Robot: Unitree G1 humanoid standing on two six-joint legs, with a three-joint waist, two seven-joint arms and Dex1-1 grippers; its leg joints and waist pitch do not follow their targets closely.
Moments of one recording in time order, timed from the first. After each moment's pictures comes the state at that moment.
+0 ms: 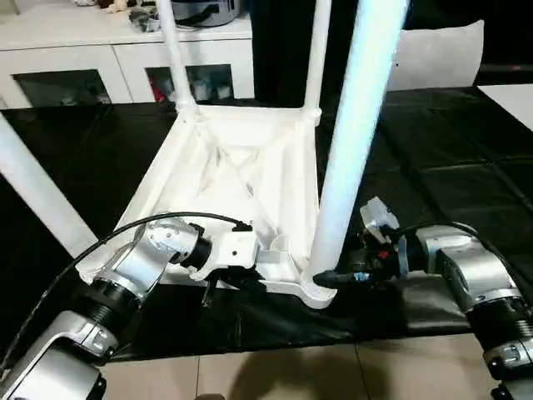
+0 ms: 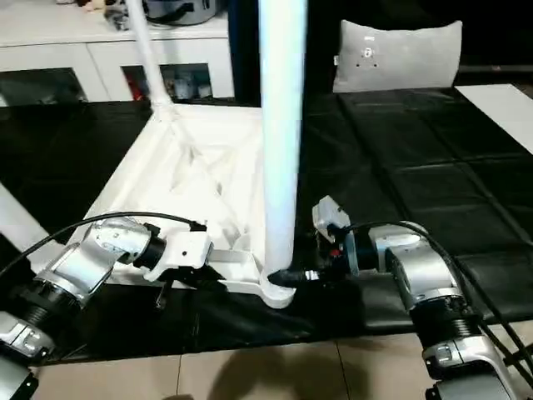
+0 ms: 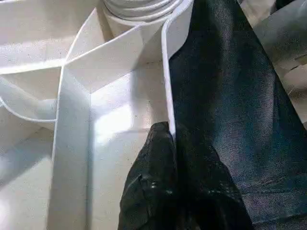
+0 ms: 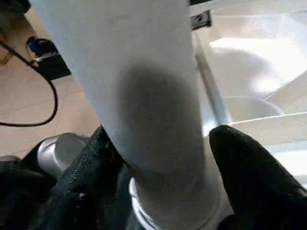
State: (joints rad) left arm -0.57 0.45 -0.46 0.48 0.09 -0.08 -1.36; right arm -0.47 -0.48 0.19 0.45 0.27 0.23 1.50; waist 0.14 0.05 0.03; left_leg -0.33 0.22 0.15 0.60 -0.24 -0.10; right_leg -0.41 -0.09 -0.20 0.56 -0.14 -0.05
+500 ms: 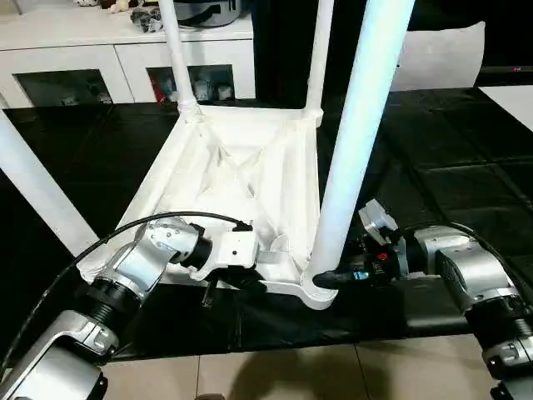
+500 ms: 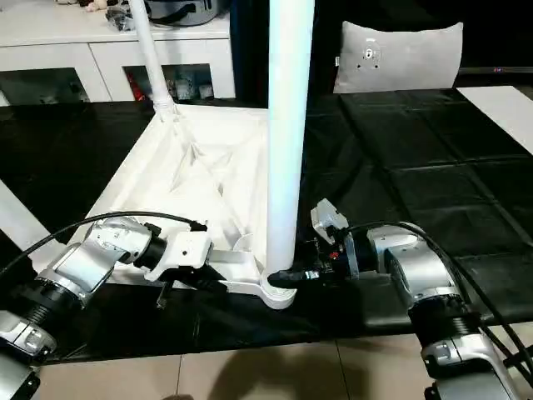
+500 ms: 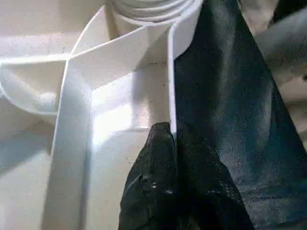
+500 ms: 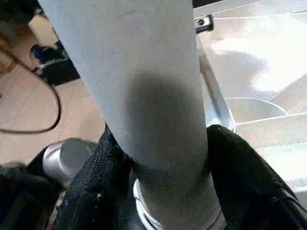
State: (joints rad) left arm -0.56 0.43 -0.42 0.45 0.06 0.04 -1.34; right arm -0.45 -0.46 0.17 0.40 0.28 0.29 1.47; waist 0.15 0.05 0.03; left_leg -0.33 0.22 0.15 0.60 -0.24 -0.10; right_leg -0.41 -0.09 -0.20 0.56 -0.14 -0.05
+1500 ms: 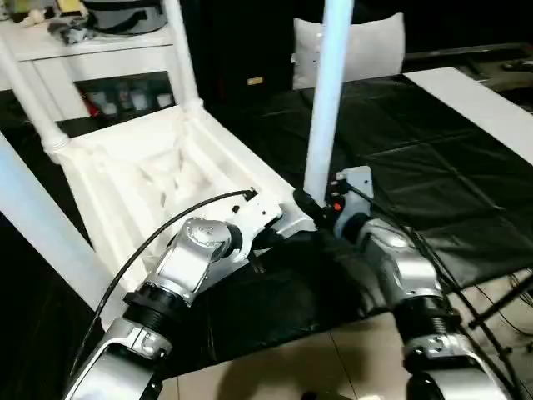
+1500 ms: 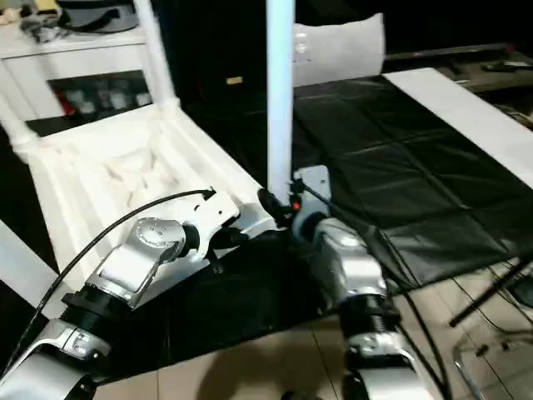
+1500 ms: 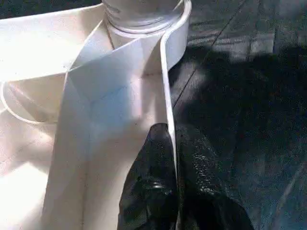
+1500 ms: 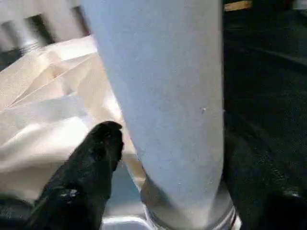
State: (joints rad) left arm -0.56 0.19 -0.30 0.42 0.14 0.39 -0.82; right arm -0.50 -0.12 -0.05 0.51 0.17 0.24 0.61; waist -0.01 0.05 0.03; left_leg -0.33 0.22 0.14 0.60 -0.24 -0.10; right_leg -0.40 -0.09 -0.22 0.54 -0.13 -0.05
